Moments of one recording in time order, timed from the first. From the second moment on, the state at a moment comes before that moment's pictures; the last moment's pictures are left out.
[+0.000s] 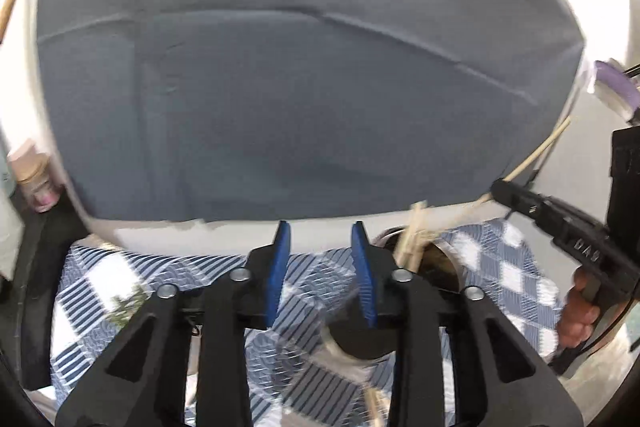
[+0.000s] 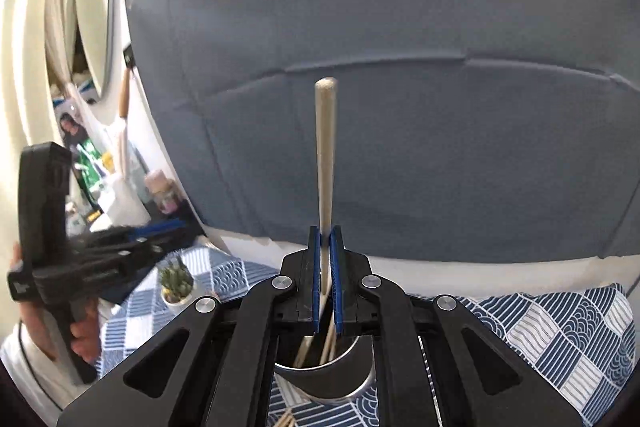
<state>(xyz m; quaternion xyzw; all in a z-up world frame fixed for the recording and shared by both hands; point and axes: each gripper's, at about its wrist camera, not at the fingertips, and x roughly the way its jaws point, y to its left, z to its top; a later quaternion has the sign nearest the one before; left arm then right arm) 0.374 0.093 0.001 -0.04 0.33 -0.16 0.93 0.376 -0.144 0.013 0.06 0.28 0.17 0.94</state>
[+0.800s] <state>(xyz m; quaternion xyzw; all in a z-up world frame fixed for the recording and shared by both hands) 0.344 0.119 -0.089 0.00 0.44 -0.15 0.88 0.373 -0.147 -0.027 0.01 0.31 0.08 0.95</state>
